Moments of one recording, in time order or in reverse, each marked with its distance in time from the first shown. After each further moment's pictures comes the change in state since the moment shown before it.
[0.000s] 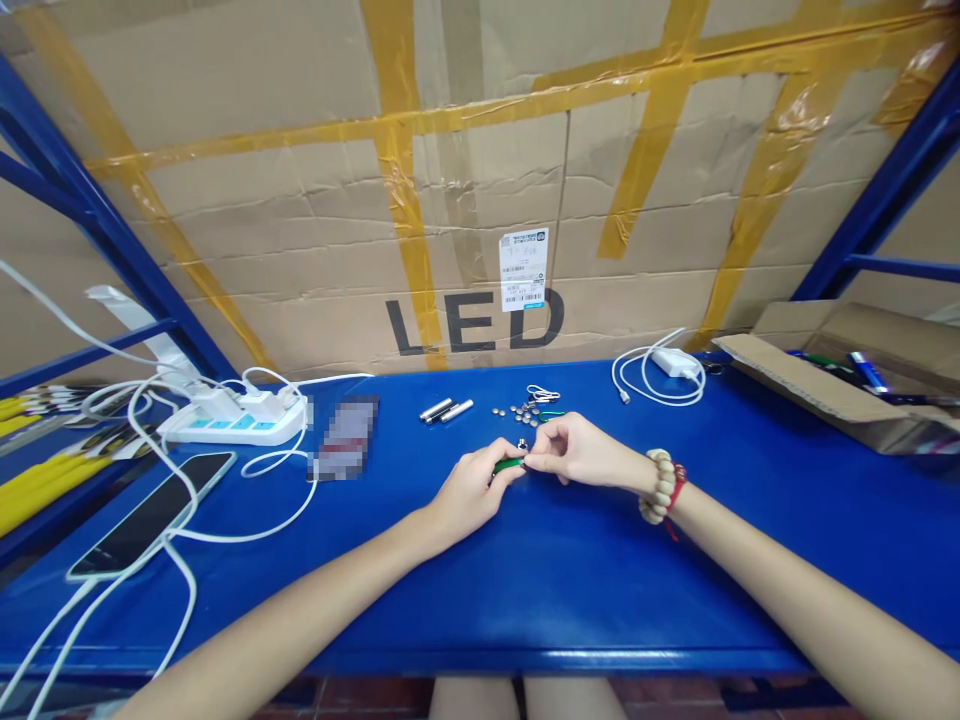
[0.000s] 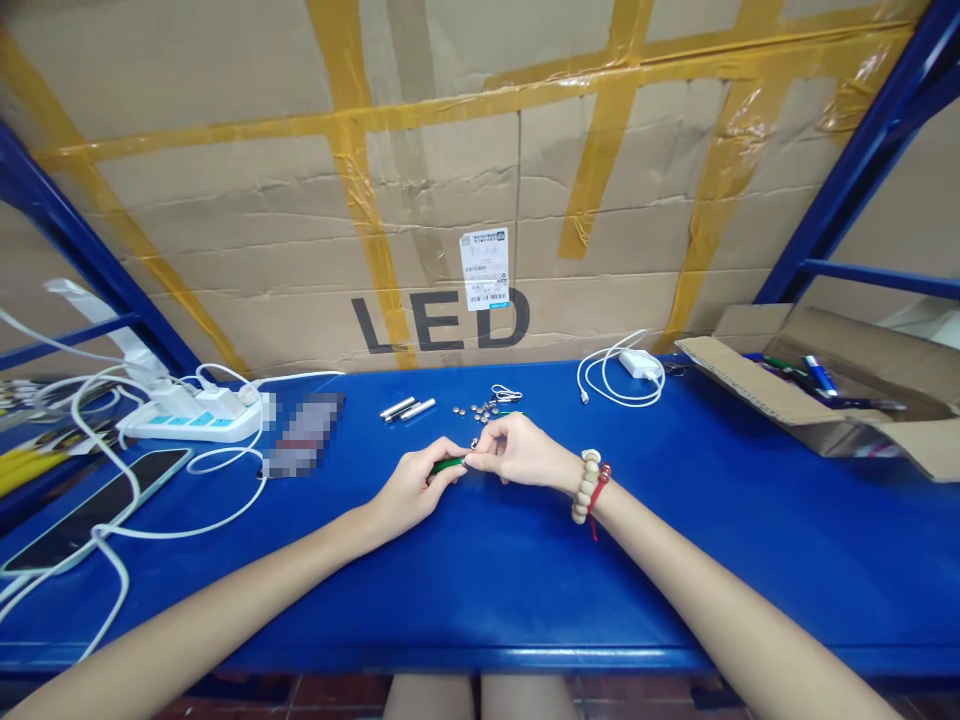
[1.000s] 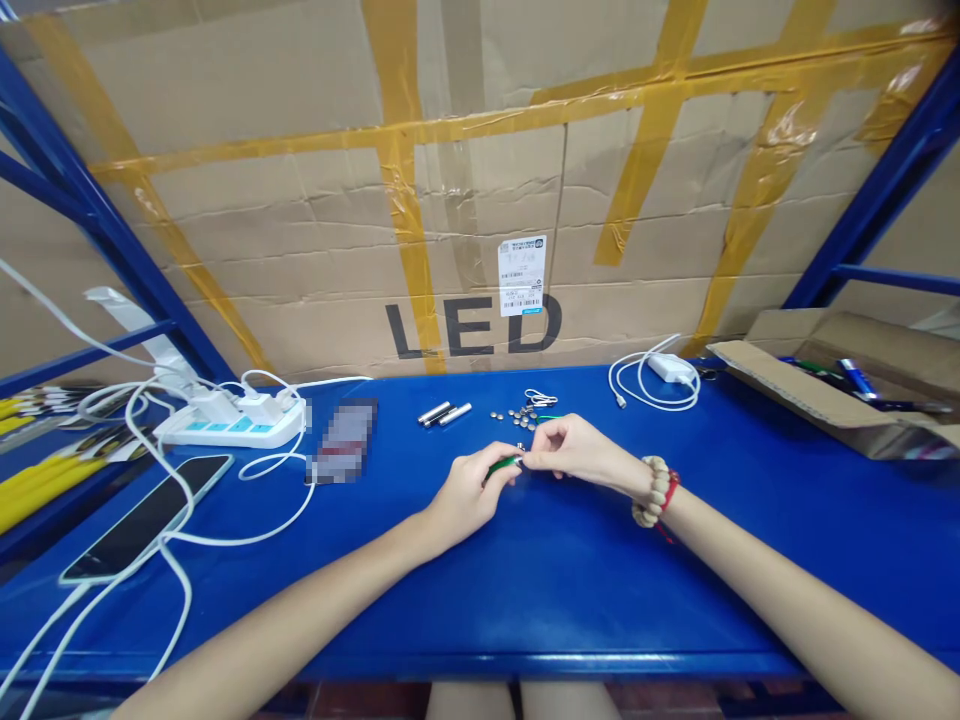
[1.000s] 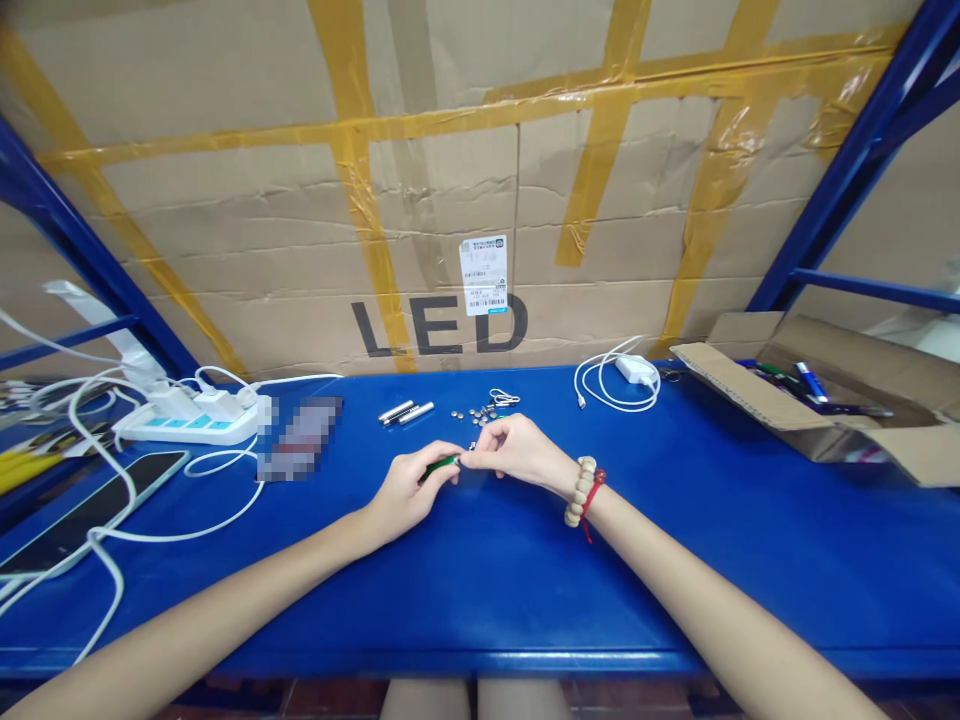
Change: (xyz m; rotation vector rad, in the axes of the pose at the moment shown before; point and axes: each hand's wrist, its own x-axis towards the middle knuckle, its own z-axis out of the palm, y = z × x) left_hand 0.000 0.004 -0.002 -0.044 0.080 0.081; right_hand 0.003 -0.001 -0.001 0.060 0.091 0.019
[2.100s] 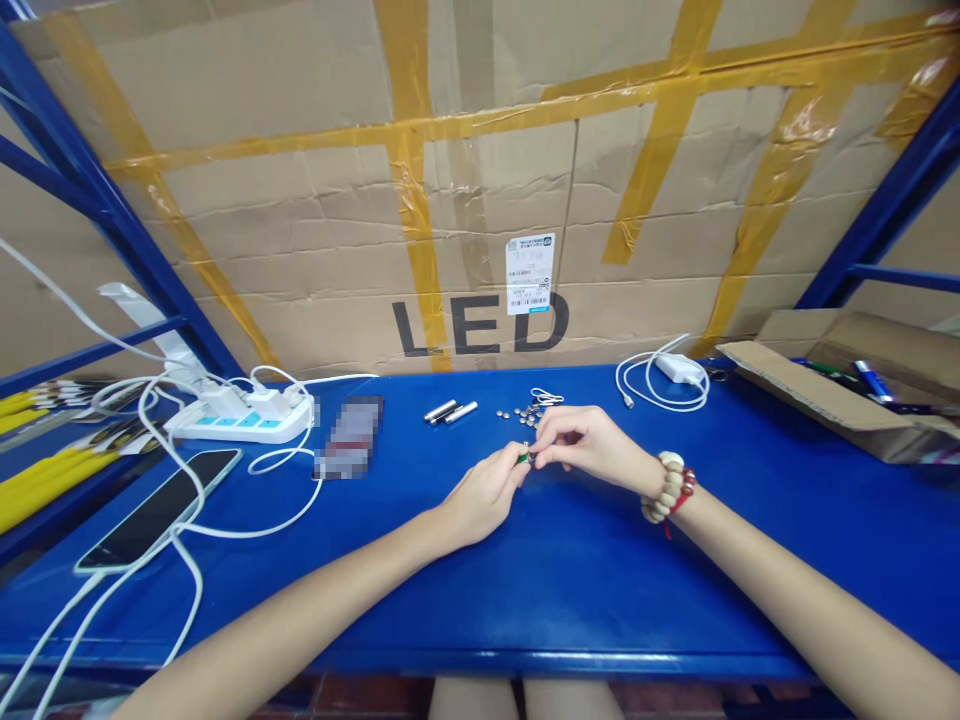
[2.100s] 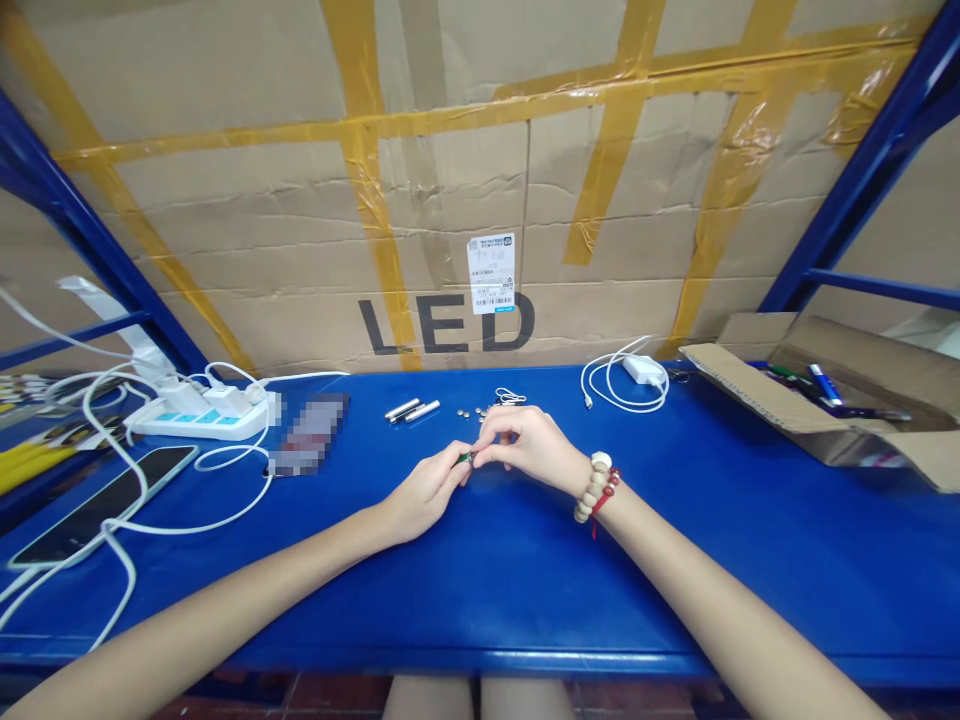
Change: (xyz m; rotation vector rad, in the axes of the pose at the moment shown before) left_hand 0.000 0.004 0.001 0.072 -0.227 -0.091; right_hand -0.003 -0.005 -0.009 -0.247 0.039 -0.430
